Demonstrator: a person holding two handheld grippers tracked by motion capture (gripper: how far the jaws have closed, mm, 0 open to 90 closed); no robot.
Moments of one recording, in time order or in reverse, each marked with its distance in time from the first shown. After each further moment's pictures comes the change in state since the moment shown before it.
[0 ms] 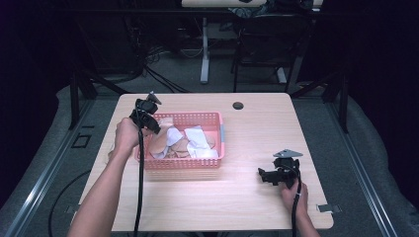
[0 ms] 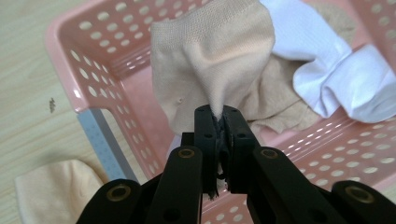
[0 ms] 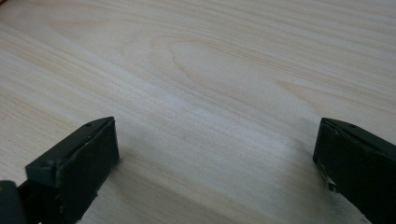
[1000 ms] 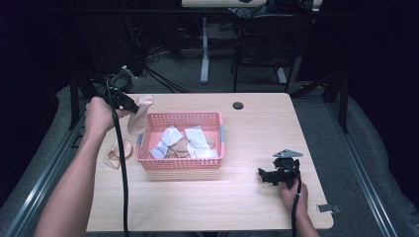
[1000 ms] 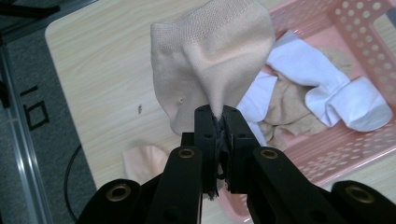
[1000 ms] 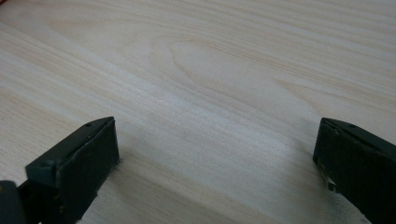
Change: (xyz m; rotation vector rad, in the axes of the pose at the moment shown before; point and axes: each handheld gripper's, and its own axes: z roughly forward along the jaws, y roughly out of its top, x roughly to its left) left arm 0.031 -0.001 -0.097 -0.089 0.107 -0.026; right arm 0.000 0.000 0.000 0.004 -0.003 -0.003
